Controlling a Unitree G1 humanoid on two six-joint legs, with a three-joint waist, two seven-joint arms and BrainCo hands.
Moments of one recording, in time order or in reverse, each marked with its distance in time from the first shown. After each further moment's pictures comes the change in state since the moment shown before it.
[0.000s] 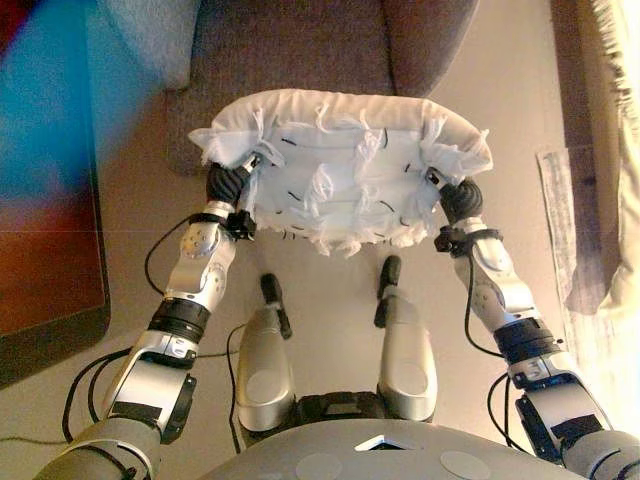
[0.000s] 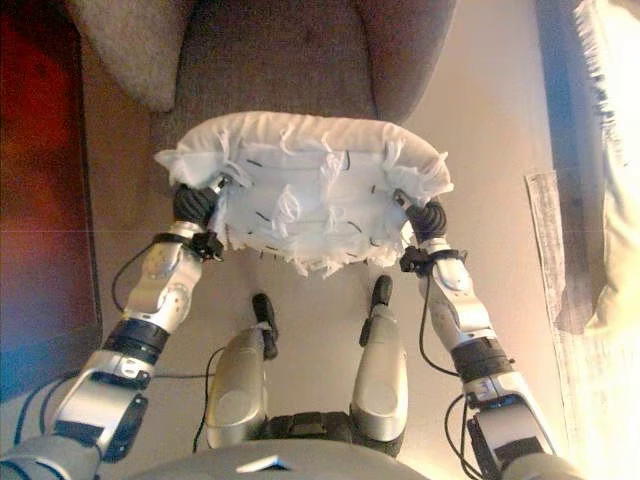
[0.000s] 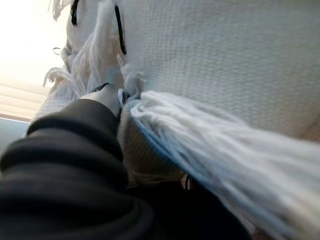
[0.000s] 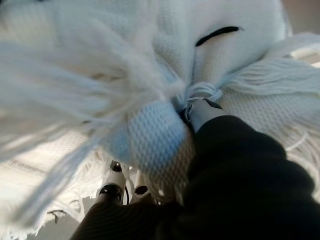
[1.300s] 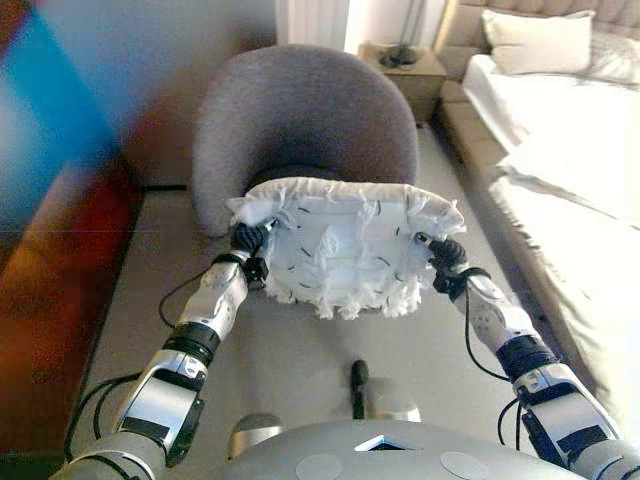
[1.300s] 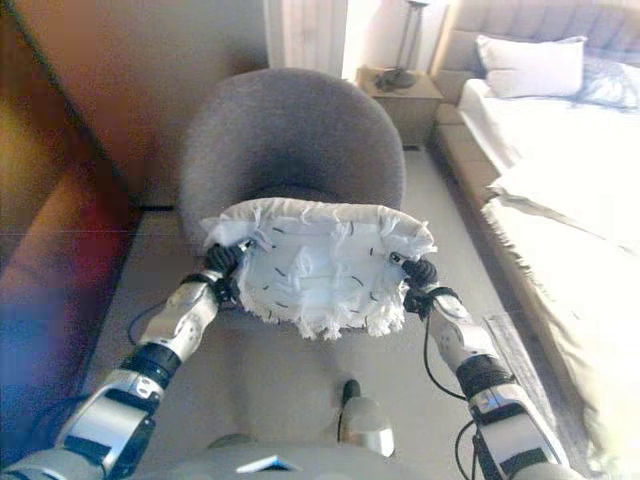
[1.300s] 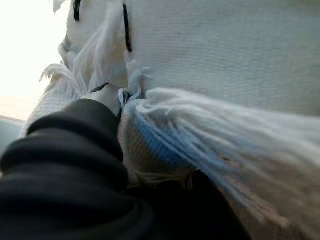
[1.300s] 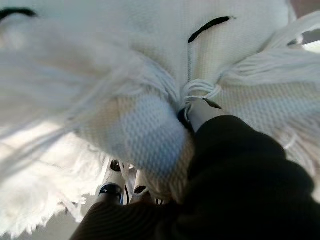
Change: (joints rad) left arm 0.079 -0.062 -0.048 0.156 -0.019 0.154 -0.026; right arm 0.046 -0.031 0.049 0.218 0.102 0.178 0.088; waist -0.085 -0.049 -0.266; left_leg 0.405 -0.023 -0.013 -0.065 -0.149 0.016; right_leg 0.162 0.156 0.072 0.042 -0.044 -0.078
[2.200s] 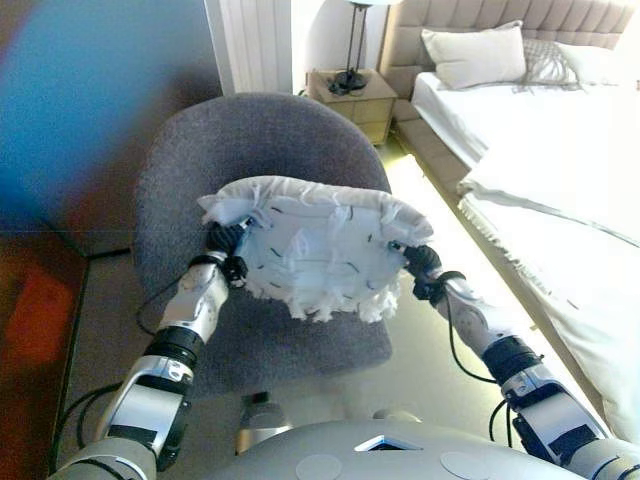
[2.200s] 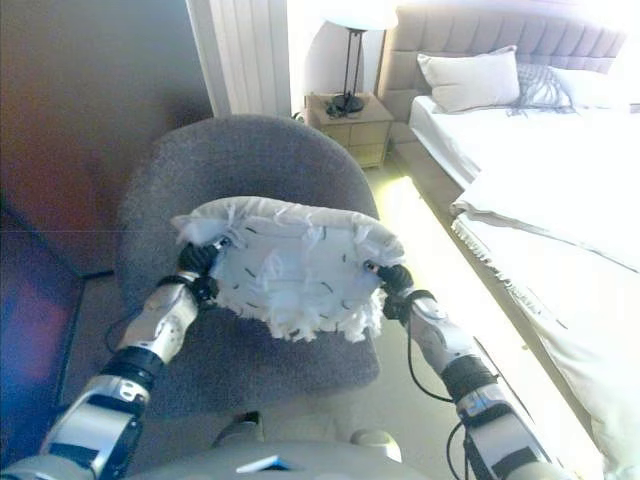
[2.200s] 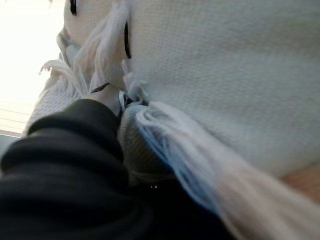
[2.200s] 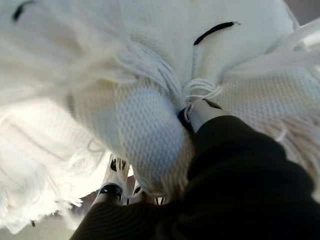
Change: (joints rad) left arm 0.013 0.078 0.048 0.010 -0.004 -0.029 0.015; right arm 0.000 0.068 0.104 -0.026 -0.017 0.040 -0.003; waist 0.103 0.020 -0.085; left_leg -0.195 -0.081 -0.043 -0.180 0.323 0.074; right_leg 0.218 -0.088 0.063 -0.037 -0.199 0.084
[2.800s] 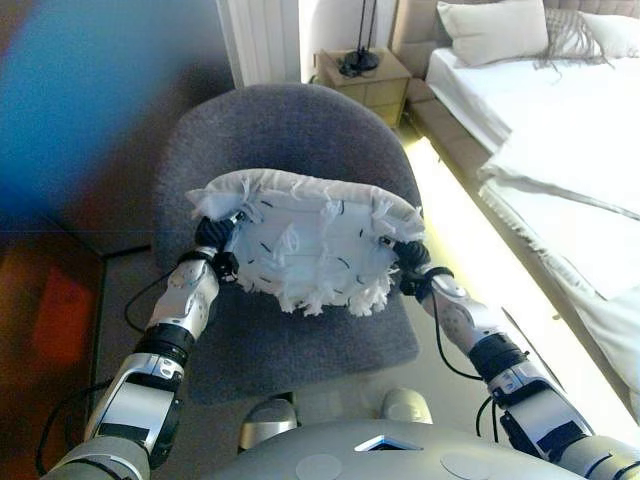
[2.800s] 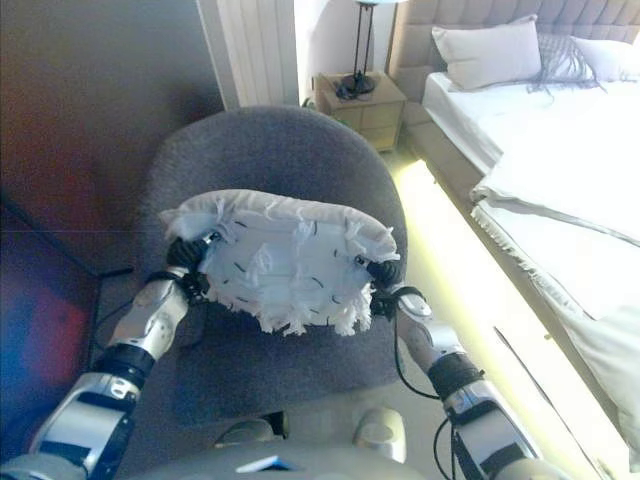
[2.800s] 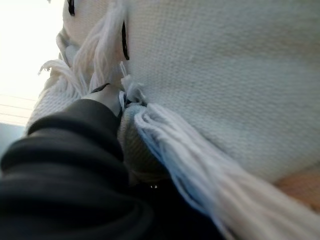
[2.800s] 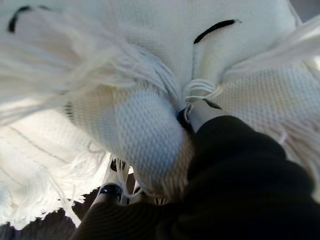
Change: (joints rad) left arm -0.062 0.020 -0.005 0.010 -0.025 -0.006 0.011; right arm -0.086 0.049 0.013 0.036 0.022 -0.029 -0.096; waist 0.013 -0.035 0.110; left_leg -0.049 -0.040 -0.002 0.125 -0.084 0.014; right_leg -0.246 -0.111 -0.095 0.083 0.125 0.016
